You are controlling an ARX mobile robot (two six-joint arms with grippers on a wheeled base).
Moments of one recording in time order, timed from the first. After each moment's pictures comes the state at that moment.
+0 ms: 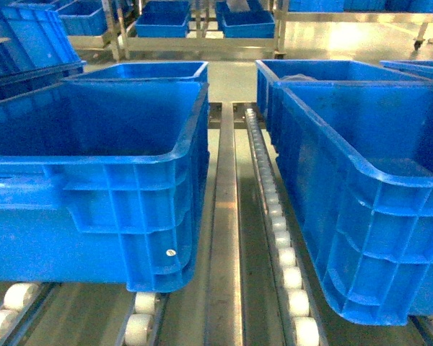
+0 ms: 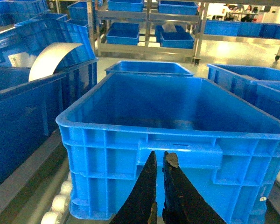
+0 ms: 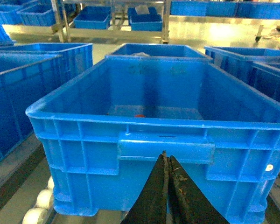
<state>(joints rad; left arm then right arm) 0.00 0.17 0.01 0.17 0.00 -0.02 -0.01 0.11 0.01 0.07 0.00 -0.01</state>
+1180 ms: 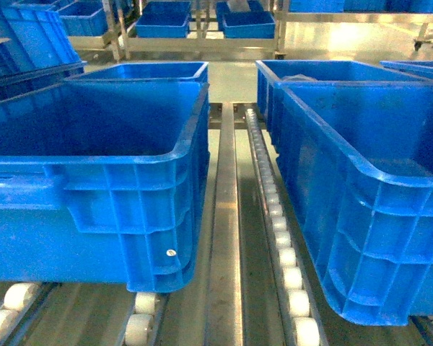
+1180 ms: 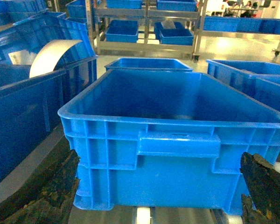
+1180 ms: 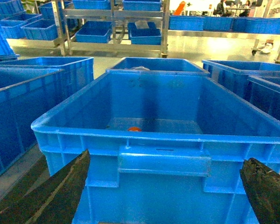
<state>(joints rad) 0.00 0.01 0.01 0.00 0.00 -0.01 -0.01 0.00 0.01 0.00 0.00 -0.01</state>
